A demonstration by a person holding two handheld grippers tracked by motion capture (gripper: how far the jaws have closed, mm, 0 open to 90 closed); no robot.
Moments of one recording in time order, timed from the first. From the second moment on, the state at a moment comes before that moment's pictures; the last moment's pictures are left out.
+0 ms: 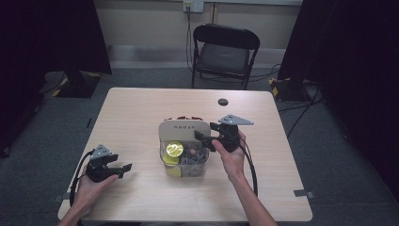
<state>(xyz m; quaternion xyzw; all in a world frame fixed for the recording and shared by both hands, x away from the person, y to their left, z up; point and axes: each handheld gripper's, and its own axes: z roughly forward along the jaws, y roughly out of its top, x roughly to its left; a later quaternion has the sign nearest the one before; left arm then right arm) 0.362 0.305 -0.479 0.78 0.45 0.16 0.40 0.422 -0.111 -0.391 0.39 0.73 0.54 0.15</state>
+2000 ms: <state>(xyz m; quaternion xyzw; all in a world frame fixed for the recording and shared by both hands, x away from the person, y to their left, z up) 0.382 0.186 -0.391 0.80 0.29 0.11 0.51 0.429 -0.101 -0.390 0.37 0.75 0.54 0.13</state>
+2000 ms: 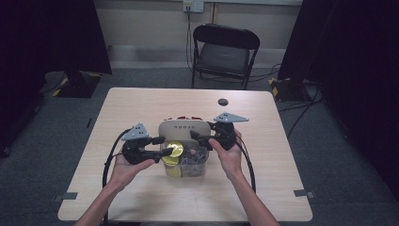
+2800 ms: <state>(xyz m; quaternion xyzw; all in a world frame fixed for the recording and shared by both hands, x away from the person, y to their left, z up) 0.387 0.158 -0.416 0.82 0.29 0.10 0.48 0.426 -0.107 -0.391 0.38 0.74 0.54 0.13</state>
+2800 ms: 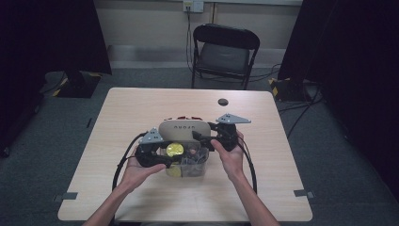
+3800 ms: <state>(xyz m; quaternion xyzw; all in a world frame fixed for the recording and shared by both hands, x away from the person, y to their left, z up) 0.387 0.152 -0.421 0.83 0.29 0.08 0.48 0.425 -0.103 -0.392 0.37 0.75 0.54 0.13</state>
